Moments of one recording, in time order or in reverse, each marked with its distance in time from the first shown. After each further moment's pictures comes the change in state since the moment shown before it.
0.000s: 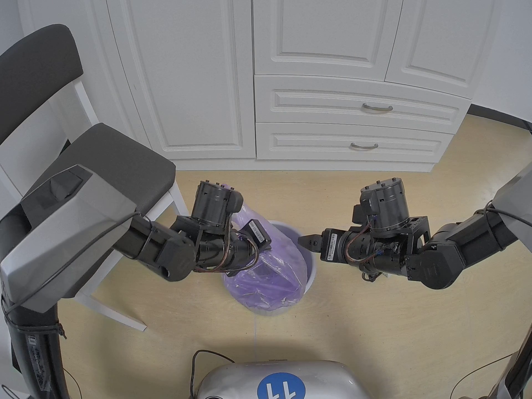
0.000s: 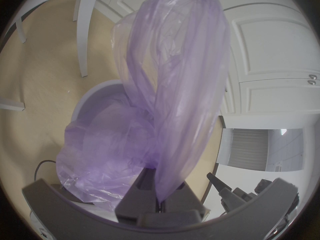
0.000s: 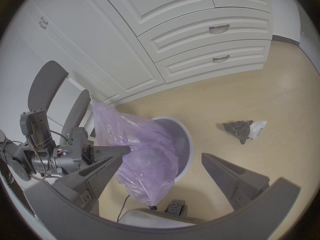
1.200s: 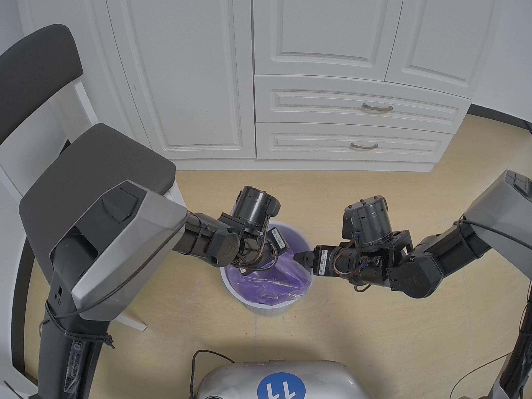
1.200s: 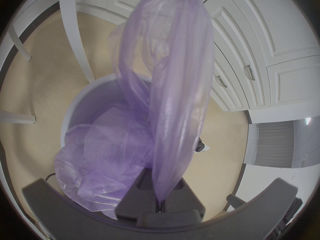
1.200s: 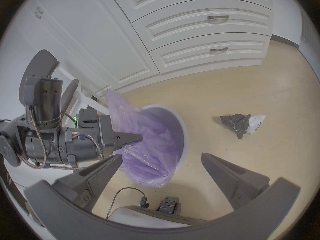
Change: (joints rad) left arm -0.044 0.247 -0.432 0.363 0.183 0.082; right arm 0.009 0.102 -0.013 -0.014 -0.029 -0.014
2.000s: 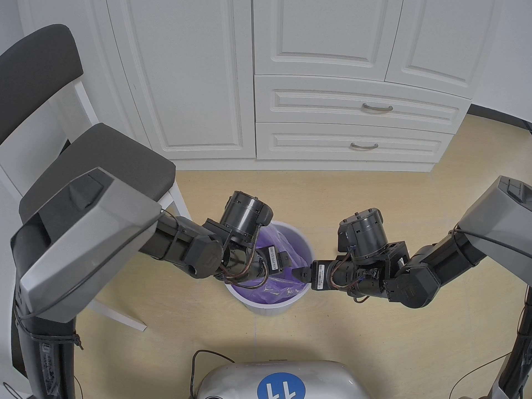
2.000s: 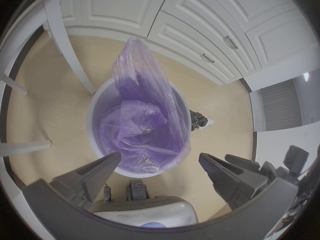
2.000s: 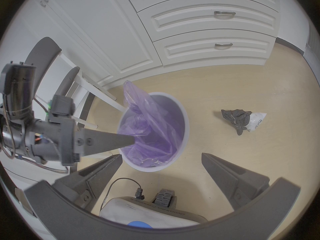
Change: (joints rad) left arm -0.028 -0.175 0.259 -0.017 -0.010 0.269; right arm 0.023 0.012 0.045 -0.003 0.000 -0.035
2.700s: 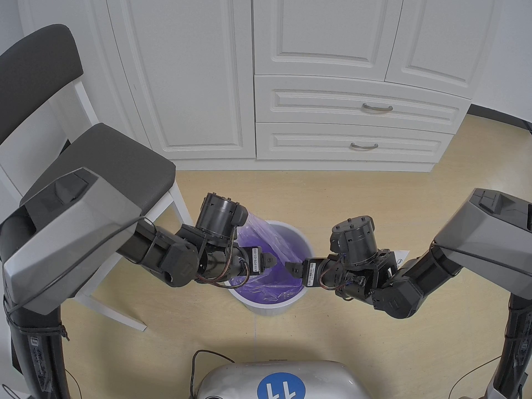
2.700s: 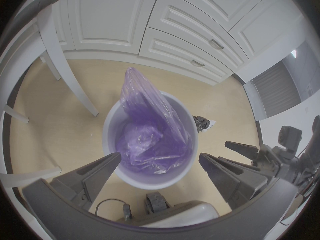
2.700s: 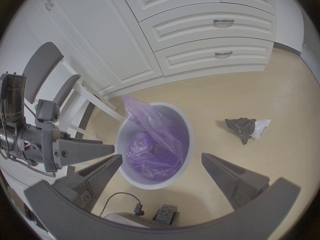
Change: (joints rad) left arm 0.059 -0.060 0.177 -0.214 0.008 0.220; right arm 0.012 0.091 0.005 -0.213 -0.060 -0.006
